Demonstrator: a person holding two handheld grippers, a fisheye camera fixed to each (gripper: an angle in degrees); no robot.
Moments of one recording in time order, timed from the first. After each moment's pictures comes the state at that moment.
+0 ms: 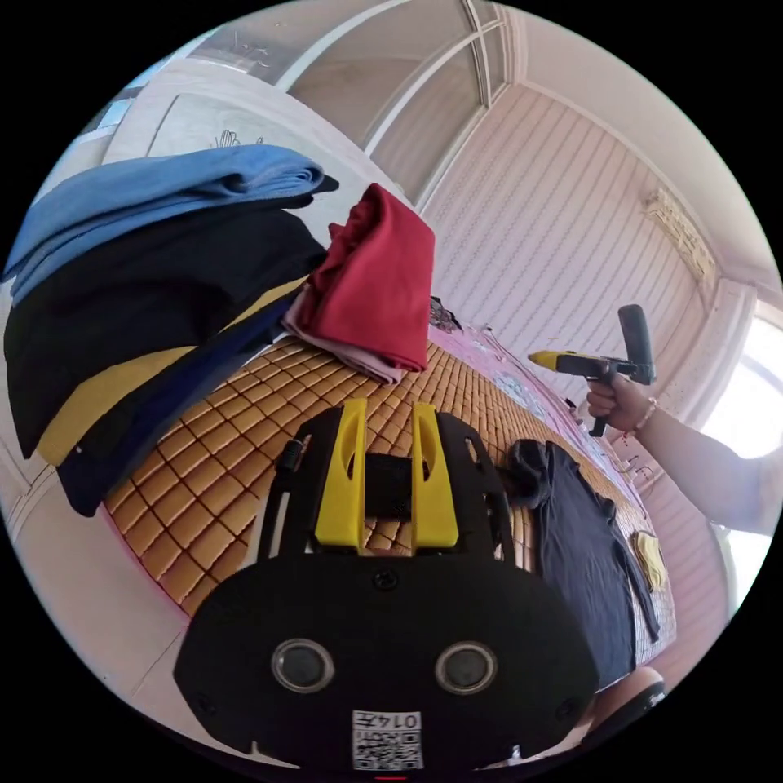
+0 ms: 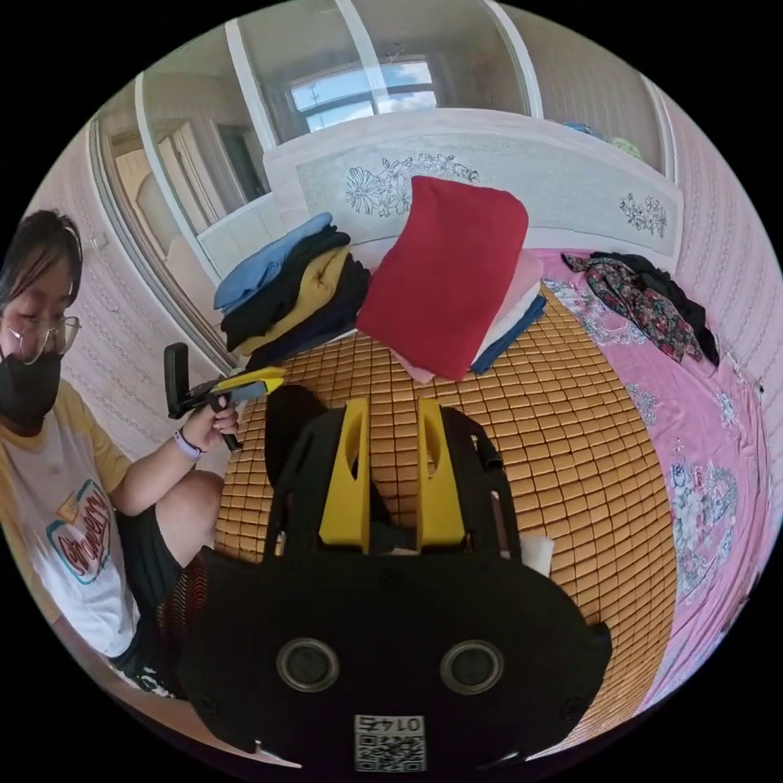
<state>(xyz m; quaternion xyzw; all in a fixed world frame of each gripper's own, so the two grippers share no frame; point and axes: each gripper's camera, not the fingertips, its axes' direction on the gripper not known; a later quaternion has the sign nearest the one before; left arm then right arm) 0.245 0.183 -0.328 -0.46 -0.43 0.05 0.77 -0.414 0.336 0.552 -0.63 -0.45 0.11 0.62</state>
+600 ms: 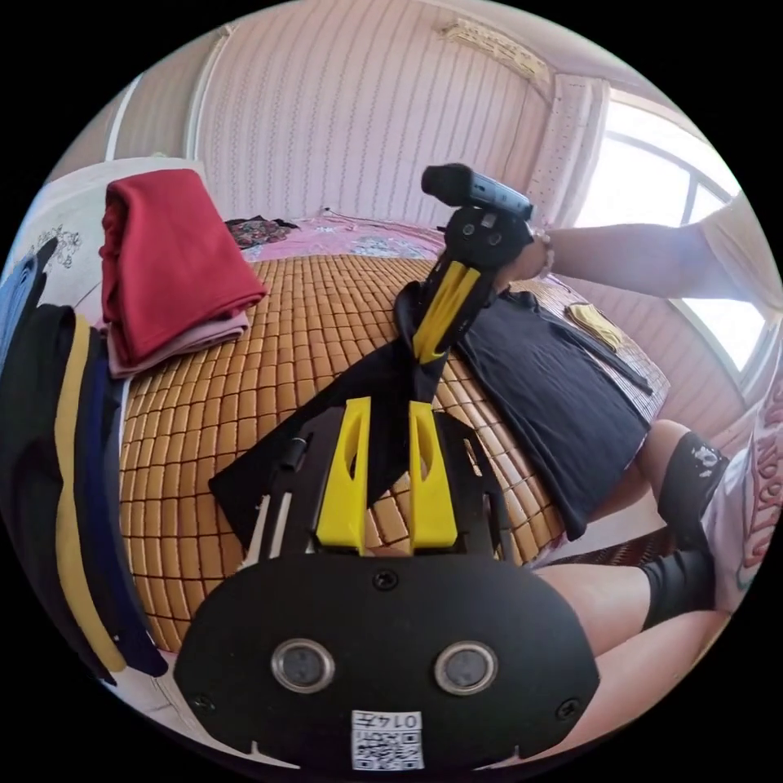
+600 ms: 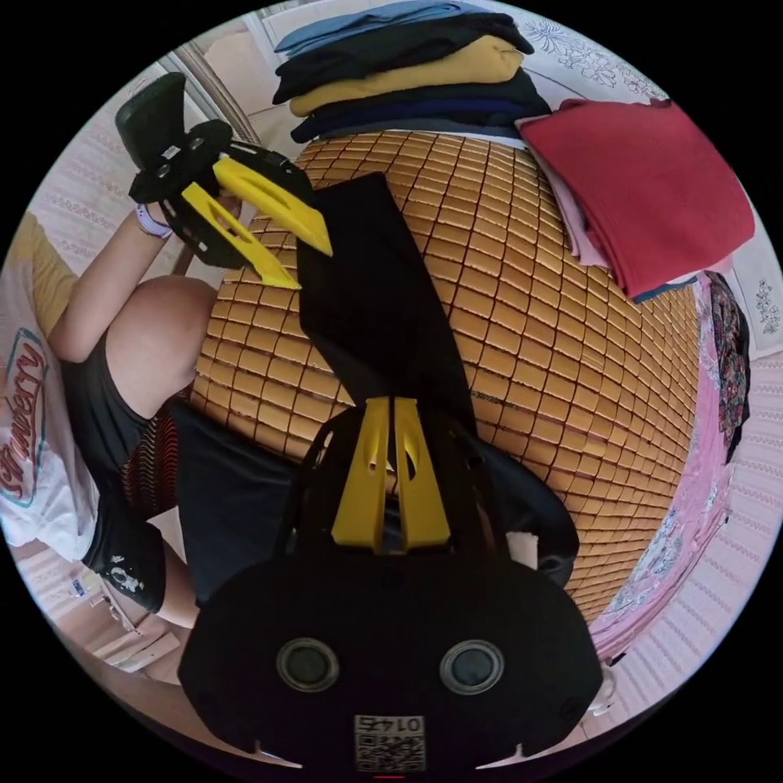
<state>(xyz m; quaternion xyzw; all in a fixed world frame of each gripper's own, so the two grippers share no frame) 0.282 0.264 -0.282 -0.72 -0.14 0.15 0.66 -0.579 0.313 0.479 -0.70 -0.56 -0.15 0.43</state>
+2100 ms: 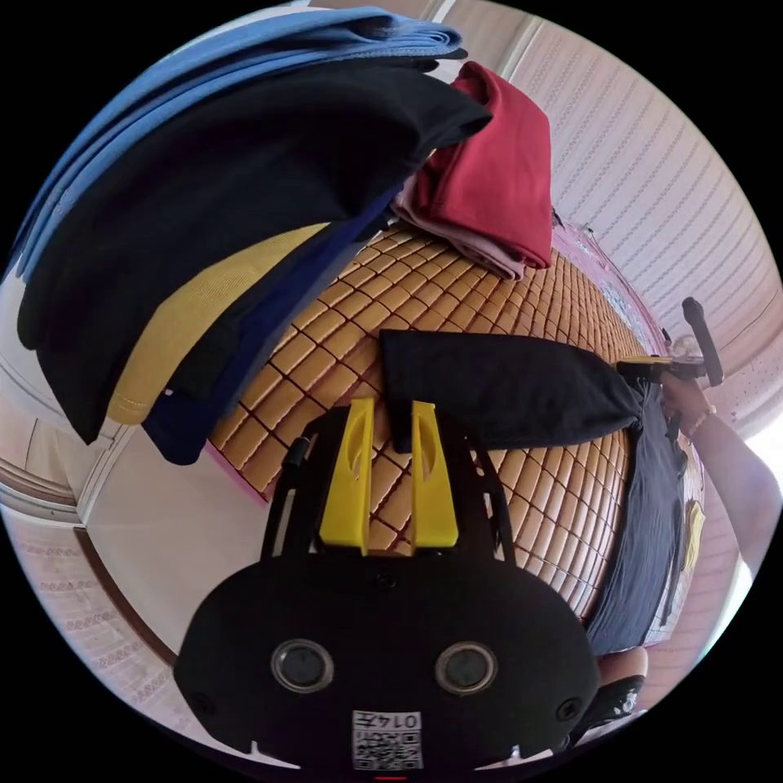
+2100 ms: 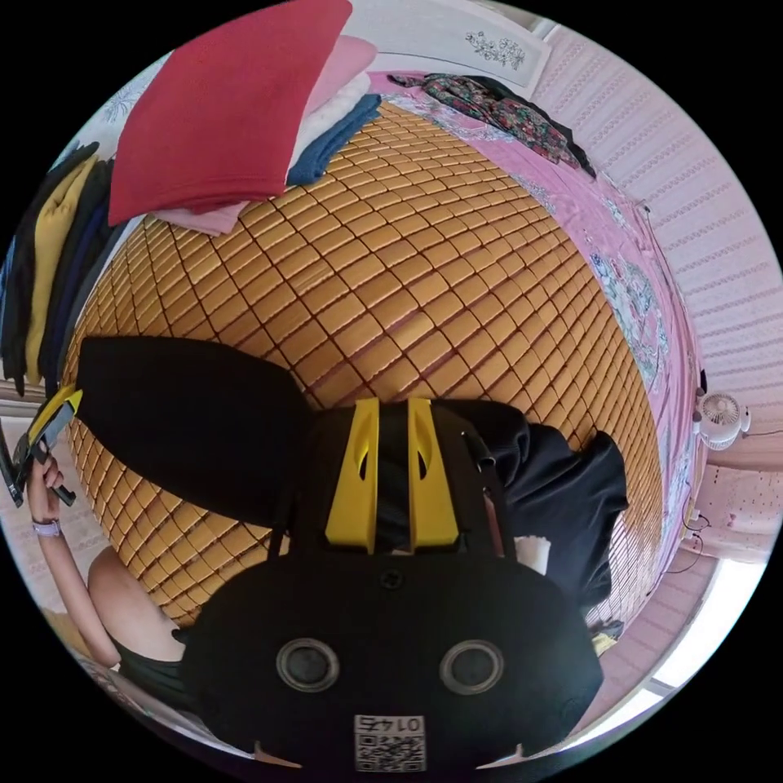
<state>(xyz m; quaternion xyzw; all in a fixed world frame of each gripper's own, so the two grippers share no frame) 0.240 0.183 -0.446 -0.59 -0.55 0.01 0.60 -0.416 0.381 0.511 -0.84 -0.15 0.00 0.52</state>
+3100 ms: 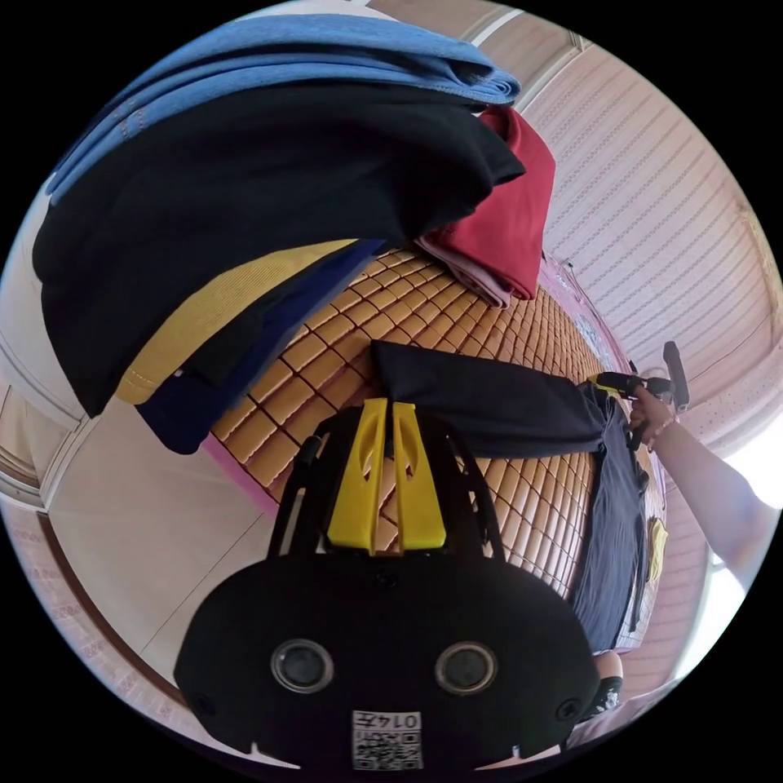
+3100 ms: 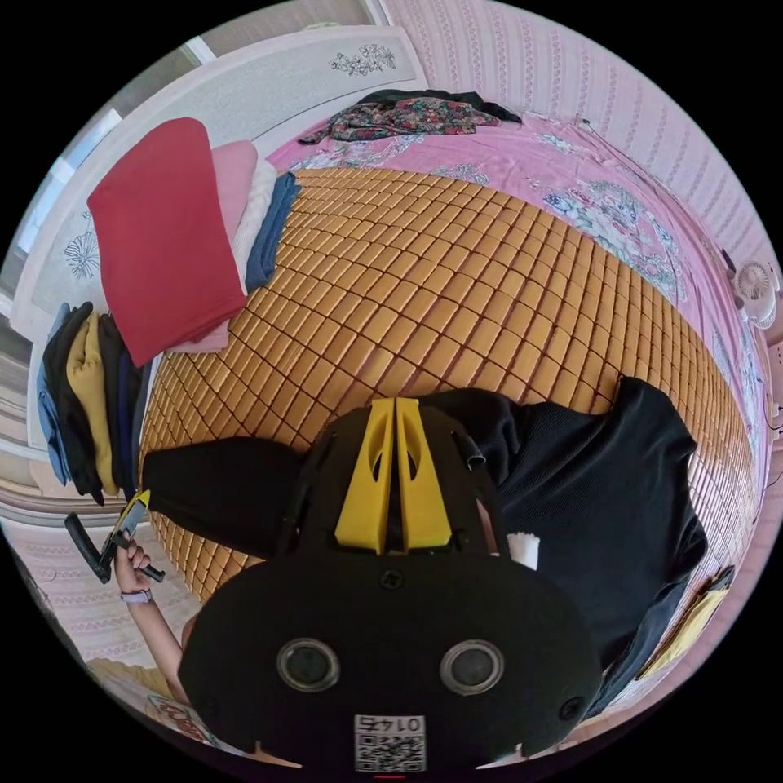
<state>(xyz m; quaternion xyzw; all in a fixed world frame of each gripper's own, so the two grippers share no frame) 0.217 0.141 -0.524 -0.55 -0.52 -0.04 0.65 -0.328 0.379 0.482 -0.82 -0.07 0.21 0.54</state>
